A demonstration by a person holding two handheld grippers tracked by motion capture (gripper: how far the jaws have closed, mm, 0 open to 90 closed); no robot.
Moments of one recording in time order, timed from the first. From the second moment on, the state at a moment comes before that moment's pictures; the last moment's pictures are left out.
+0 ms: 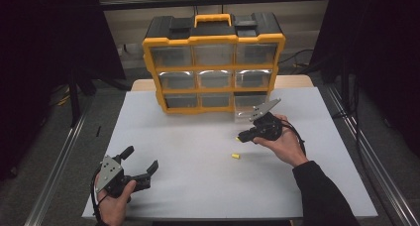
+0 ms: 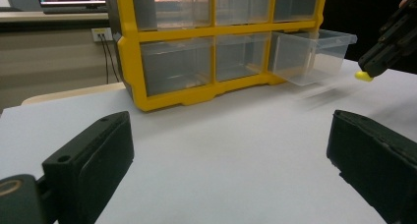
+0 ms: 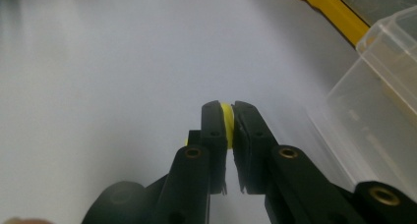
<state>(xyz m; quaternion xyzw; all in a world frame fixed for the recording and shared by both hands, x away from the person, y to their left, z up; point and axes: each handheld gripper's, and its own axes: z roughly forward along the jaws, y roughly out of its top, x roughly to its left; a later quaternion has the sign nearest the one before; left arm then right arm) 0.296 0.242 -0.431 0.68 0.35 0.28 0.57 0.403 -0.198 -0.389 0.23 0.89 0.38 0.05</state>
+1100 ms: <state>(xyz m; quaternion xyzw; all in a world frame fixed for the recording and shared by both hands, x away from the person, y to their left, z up) 0.297 0.241 -0.430 0.68 0.35 0.28 0.58 0.415 -0.206 -0.341 0.23 0.89 0.38 0.10</state>
